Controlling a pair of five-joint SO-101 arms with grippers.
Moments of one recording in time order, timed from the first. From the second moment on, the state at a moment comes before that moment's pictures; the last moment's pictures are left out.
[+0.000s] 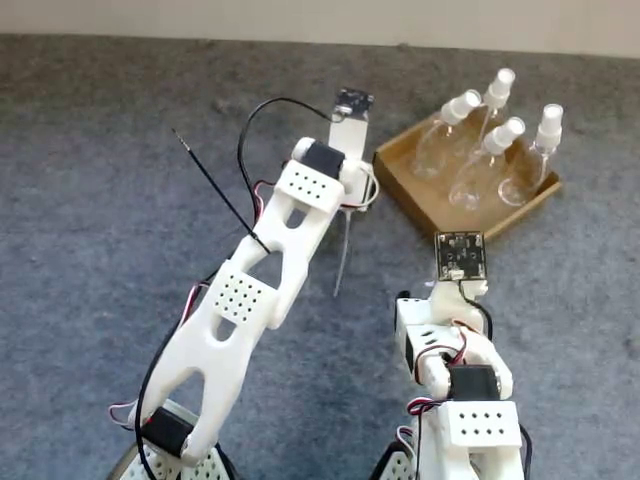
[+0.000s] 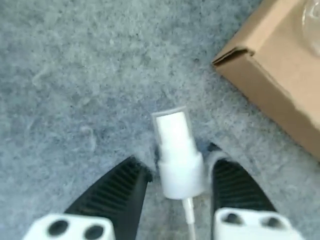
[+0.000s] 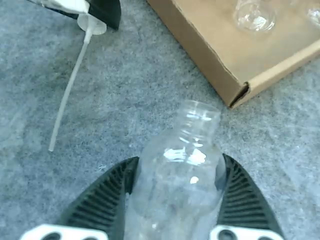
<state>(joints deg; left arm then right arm) 21.5 75.0 -82.2 83.4 18.9 -5.5 -77.2 85.0 44.9 2.2</state>
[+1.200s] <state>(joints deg) 21.4 68.0 -92.1 94.7 18.9 -5.7 -77.2 85.0 44.9 2.2</state>
